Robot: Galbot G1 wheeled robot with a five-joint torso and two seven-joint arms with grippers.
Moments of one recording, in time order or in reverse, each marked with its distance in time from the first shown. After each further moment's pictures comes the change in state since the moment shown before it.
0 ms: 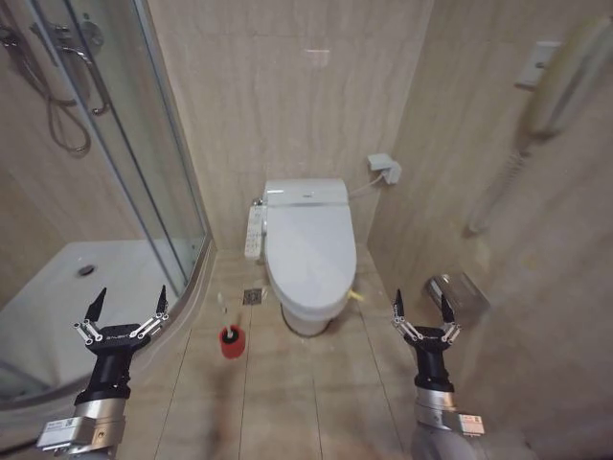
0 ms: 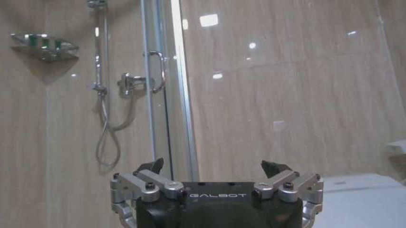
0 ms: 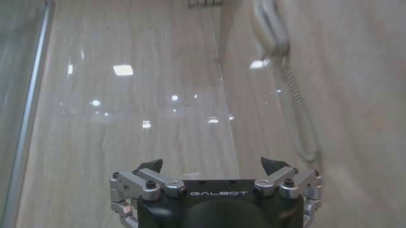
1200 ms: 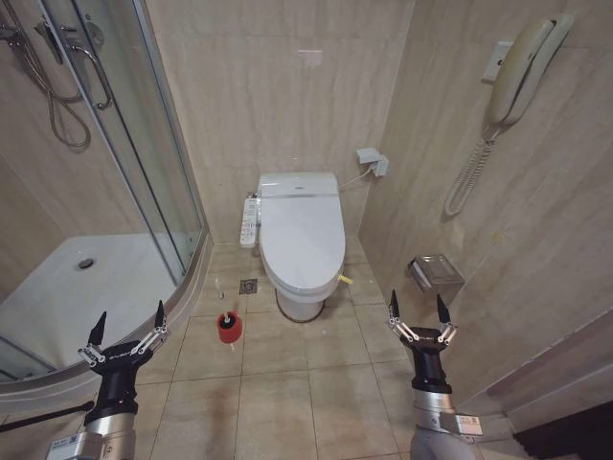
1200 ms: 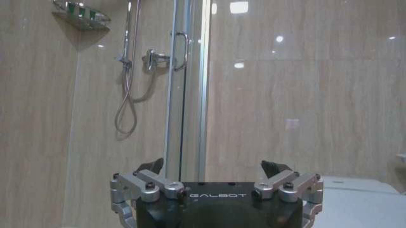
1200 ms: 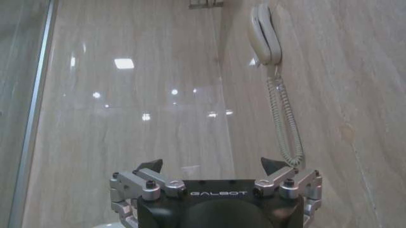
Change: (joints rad) left arm 0.024 -0.139 0.023 0.021 -0.047 -0.035 0.013; right arm -0.031 -0.019 -0.029 0.056 -0.044 -0.058 0.050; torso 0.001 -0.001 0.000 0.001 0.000
